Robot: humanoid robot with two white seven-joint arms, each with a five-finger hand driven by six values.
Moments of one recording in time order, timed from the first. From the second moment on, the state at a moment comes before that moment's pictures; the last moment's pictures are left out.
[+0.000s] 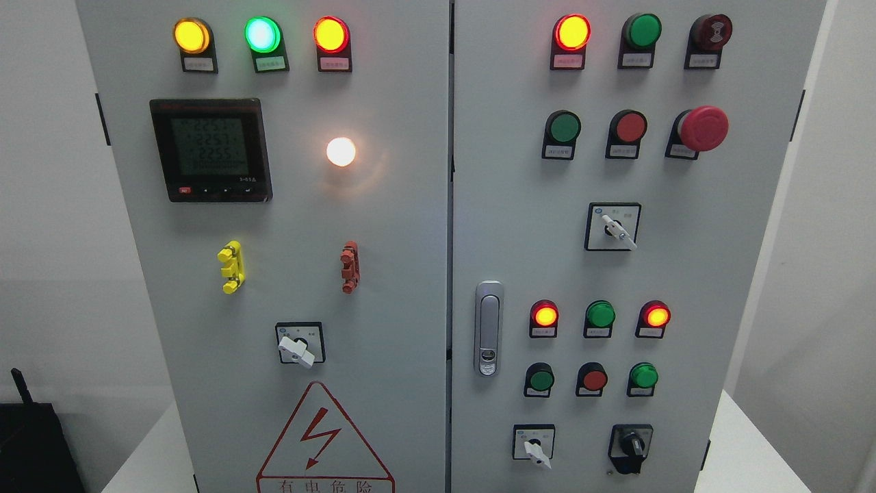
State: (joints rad) left arm 0.05 -0.07 -0.01 -0.11 0.03 -0.03 -0.03; right arm 0.10 0.11 0.09 -0.17 -0.08 -0.23 0.13
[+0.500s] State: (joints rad) left arm 0.05 -0.07 -0.01 -0.11 0.03 -0.03 -0.03; right arm 0.10 0.11 0.03 -0.40 -0.08 -0.25 0.08
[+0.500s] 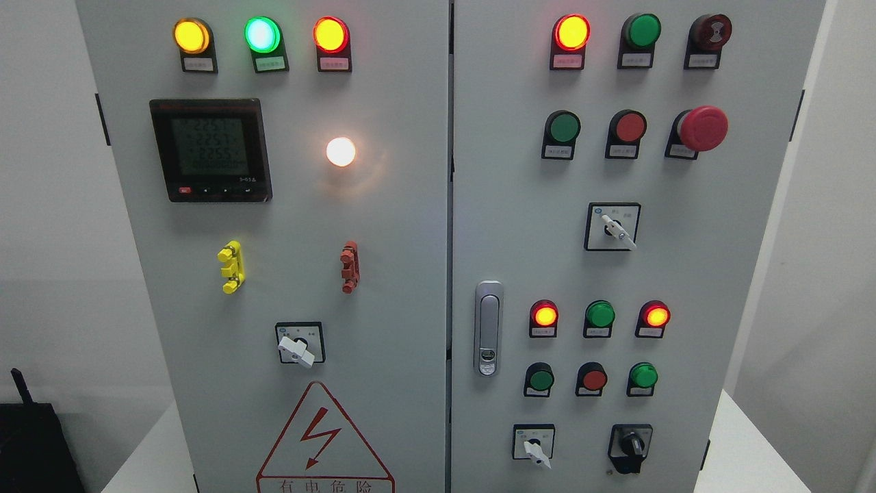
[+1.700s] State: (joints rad) left arm 0.05 -0.07 -0.01 -0.11 0.03 -0.03 -0.03; right arm 0.11 0.12 0.02 -0.67 -0.09 -0.63 -0.03
